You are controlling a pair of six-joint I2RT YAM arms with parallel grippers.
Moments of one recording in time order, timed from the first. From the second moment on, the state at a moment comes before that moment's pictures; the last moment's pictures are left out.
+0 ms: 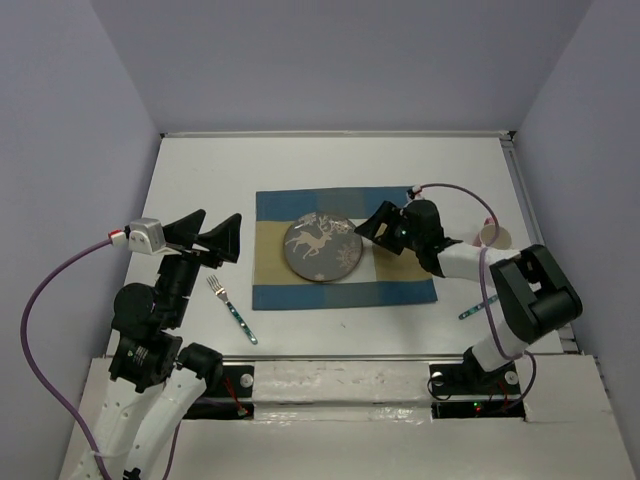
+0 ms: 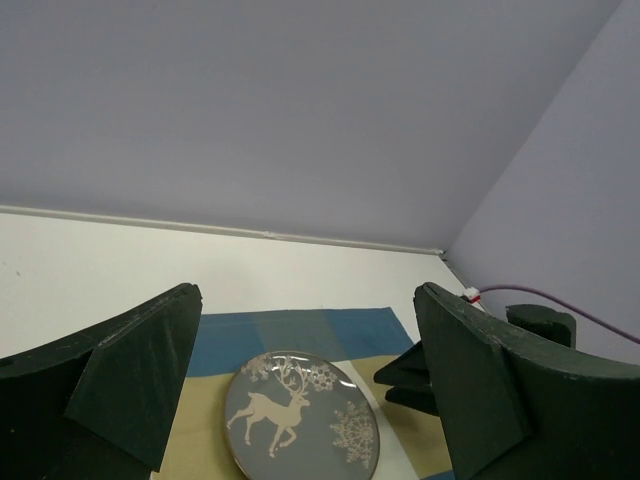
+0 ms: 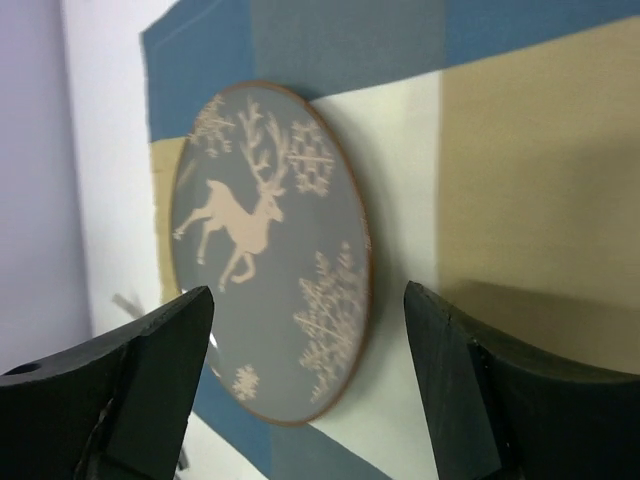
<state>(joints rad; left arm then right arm) -0.39 0.33 0.68 -0.06 -0.10 -0.38 0.42 1.63 0.70 0.44 -0.28 0.89</state>
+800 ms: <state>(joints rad) -0.45 0.32 0.68 -0.06 -0.10 -0.38 0.07 1.22 0.91 -0.37 0.56 0.45</state>
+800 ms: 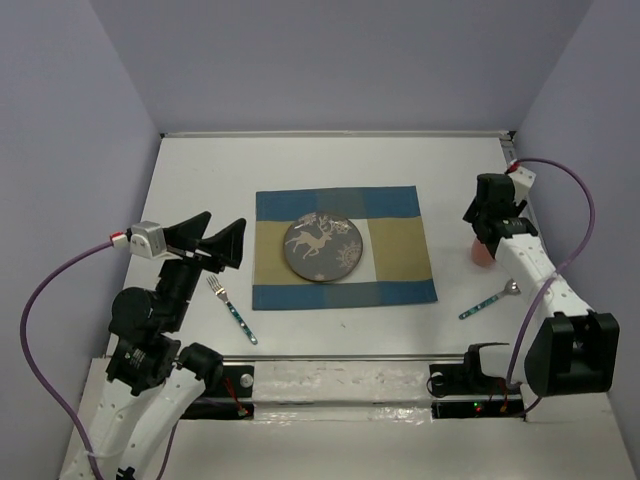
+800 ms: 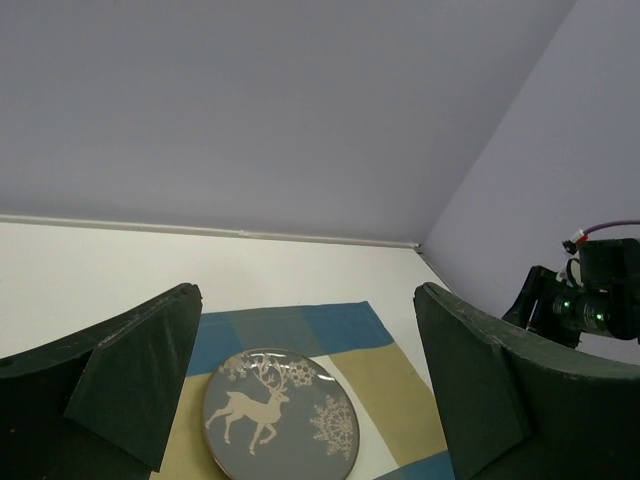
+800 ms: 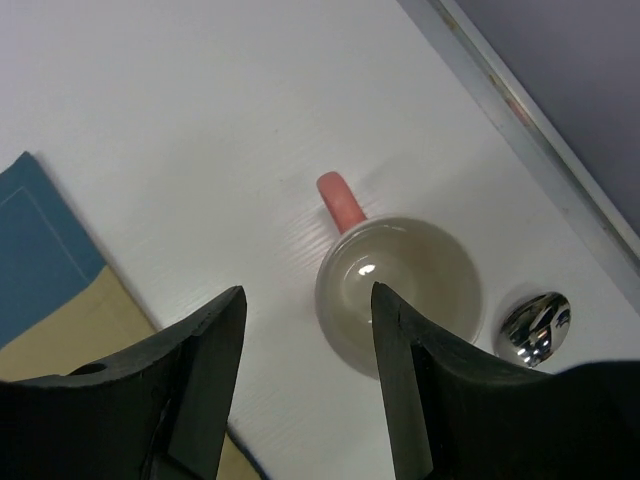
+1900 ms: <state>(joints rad) -0.45 0.31 0.68 -0.06 -0.10 -0.38 0.05 1.26 0.94 -0.41 0.44 0.36</state>
